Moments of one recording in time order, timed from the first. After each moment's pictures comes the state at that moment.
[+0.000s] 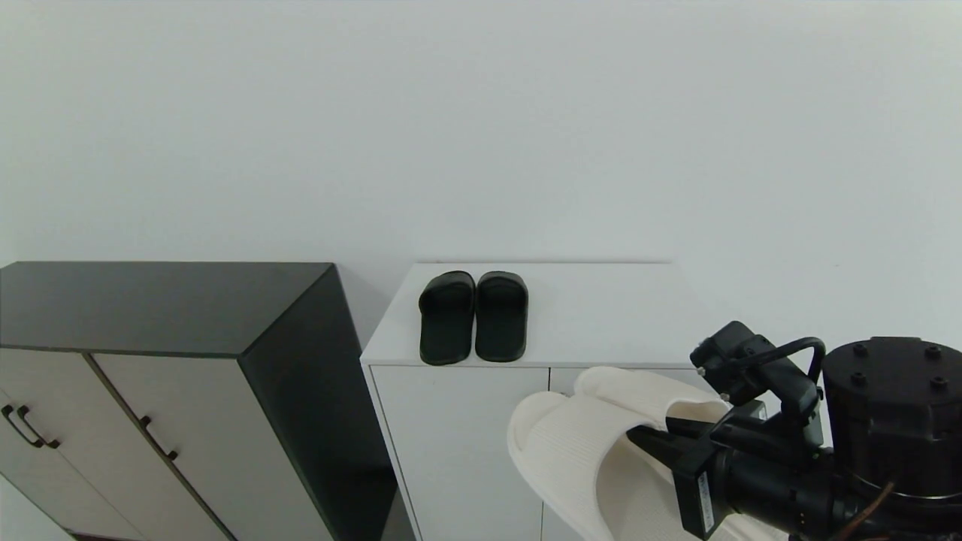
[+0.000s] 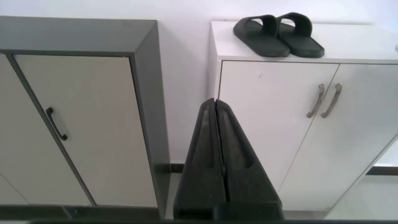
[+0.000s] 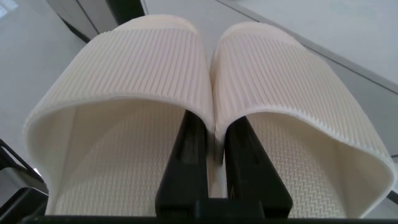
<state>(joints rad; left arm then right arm) 0.00 0.00 0.00 0.00 0.01 -0.03 0.87 1.47 -0.56 -0.53 -0.18 0.12</state>
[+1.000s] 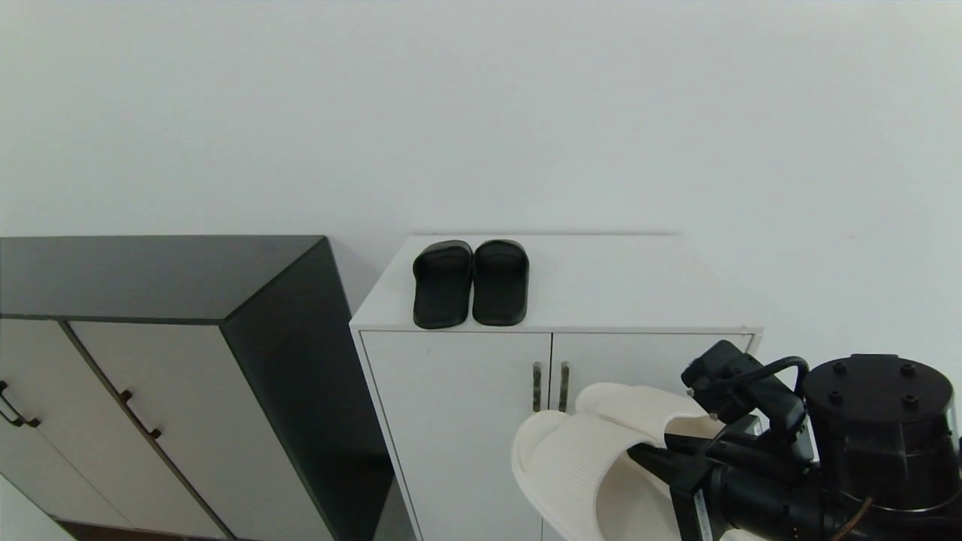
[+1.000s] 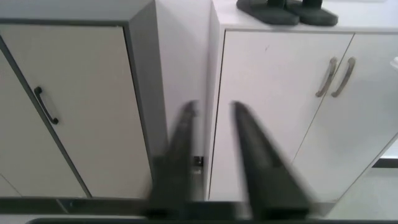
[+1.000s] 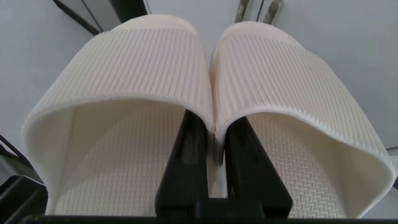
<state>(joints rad) 0.00 0.00 0.00 0.00 0.01 -0.02 0.87 1.49 -0.53 -0.53 -0.18 0.11</state>
